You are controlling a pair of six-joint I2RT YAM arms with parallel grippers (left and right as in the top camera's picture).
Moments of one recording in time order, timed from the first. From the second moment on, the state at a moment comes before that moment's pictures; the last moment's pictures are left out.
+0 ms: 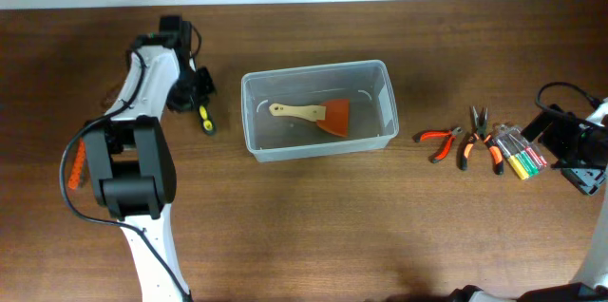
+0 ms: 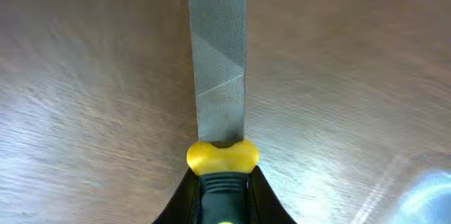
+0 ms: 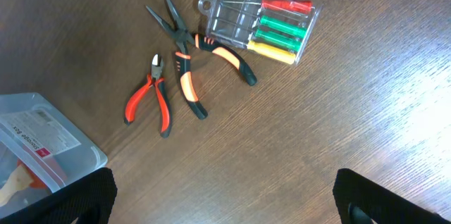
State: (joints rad) left arm 0.01 2.29 1.92 -1.08 0.04 -0.33; right arm -0.58 1.44 1.41 -1.23 -0.16 0.26
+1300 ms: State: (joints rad) left arm -0.47 2.29 2.04 -0.97 -0.04 1.05; right arm -0.58 1.44 1.41 -1.23 -0.16 0.26
